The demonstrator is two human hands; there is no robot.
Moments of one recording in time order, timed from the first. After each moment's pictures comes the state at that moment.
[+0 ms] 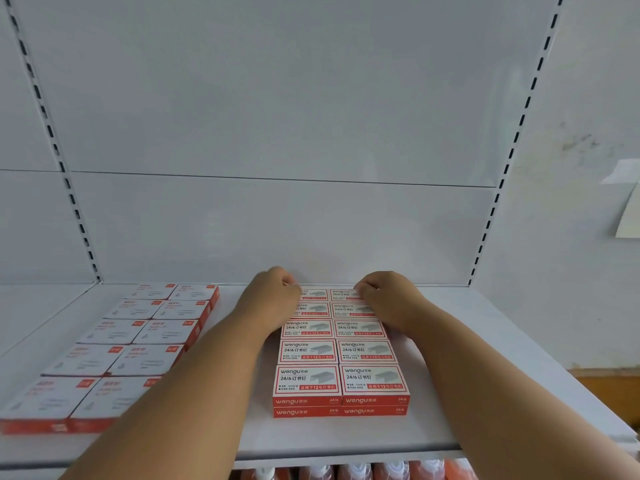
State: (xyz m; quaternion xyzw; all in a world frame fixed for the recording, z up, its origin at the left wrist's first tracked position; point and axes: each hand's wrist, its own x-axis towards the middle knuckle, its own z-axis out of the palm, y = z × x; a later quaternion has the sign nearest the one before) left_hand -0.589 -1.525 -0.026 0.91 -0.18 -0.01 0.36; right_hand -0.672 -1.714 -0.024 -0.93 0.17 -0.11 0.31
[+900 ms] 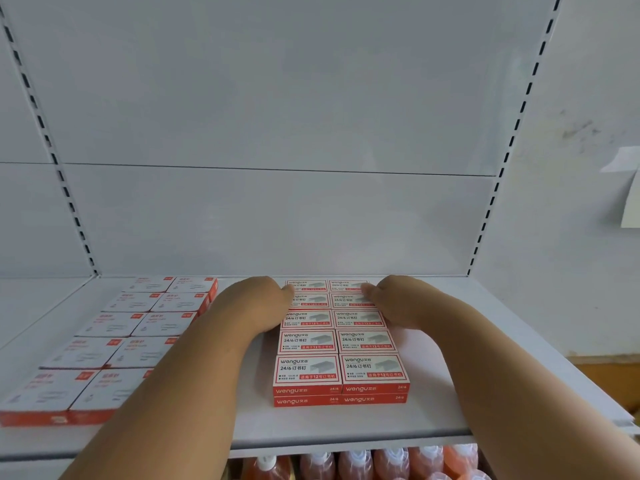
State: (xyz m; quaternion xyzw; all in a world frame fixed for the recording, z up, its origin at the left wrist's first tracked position) left_hand -0.591 -1.506 -0.024 0.97 -0.22 -0.03 0.13; right_hand -0.692 -1.715 -0.015 -0.96 0.21 0.02 0.16
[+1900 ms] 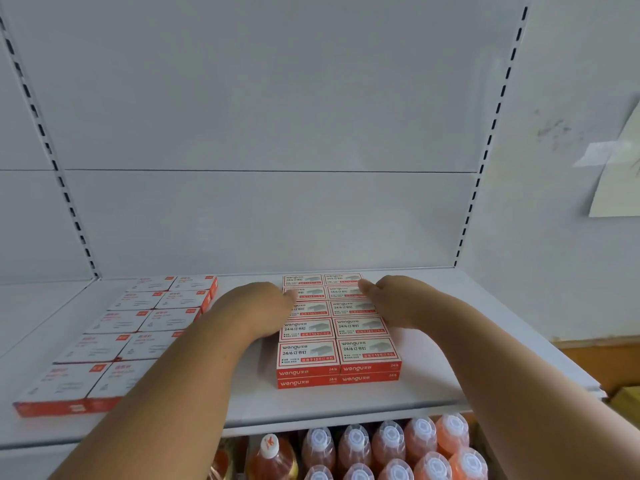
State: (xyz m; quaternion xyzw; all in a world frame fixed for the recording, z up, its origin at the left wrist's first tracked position) left_hand -0.620 -1.498 -0.016 0.96 -0.24 -0.08 0.11; right_hand -0.718 -1.696 -0.011 -0.96 0.23 0.03 0.15
